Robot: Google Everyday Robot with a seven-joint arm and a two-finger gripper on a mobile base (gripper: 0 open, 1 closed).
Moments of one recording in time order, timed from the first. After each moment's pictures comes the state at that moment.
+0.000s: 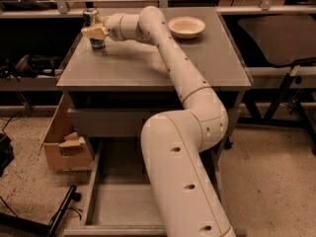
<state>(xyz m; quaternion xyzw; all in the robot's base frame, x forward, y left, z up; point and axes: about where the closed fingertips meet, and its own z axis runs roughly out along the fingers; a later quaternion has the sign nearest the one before) 0.904 0.223 0.894 -0.43 0.62 0.33 0.56</state>
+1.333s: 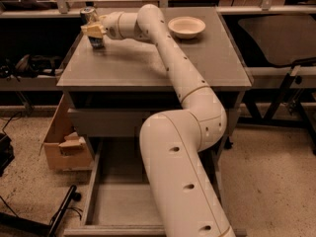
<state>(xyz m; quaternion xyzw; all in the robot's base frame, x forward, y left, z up) 0.899 0.229 0.900 -0.44 0.62 0.33 0.56</state>
